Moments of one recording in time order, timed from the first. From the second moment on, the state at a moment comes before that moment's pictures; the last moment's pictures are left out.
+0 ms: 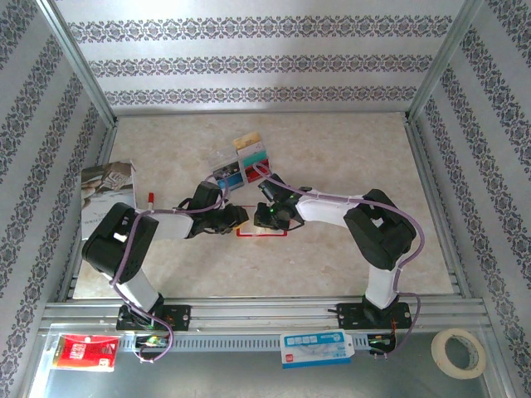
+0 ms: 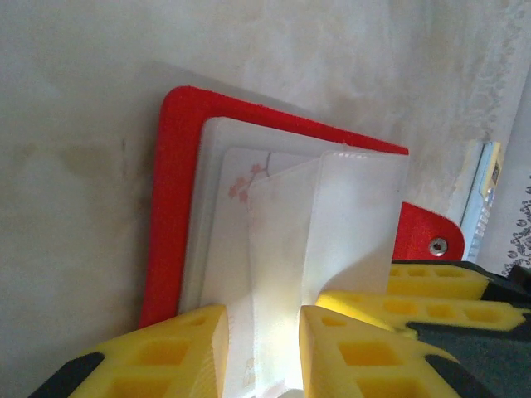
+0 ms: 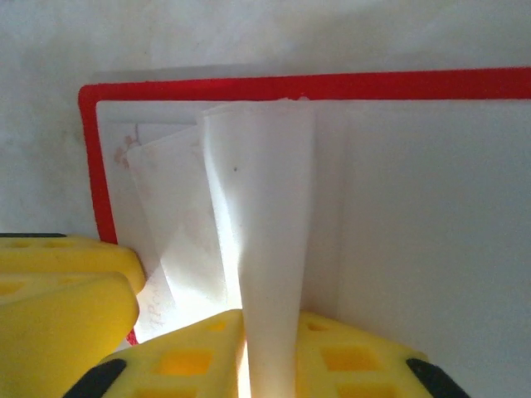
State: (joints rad) left arm -0.43 1.68 0.67 0.18 0.50 -0.94; right arm 0.73 1.86 1.09 -0.33 -0.23 0.84
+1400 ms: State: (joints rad) left arm -0.50 1.74 0.81 0.12 0.56 -0.86; right arm 0.68 1.53 0.94 -0.43 0.17 0.81
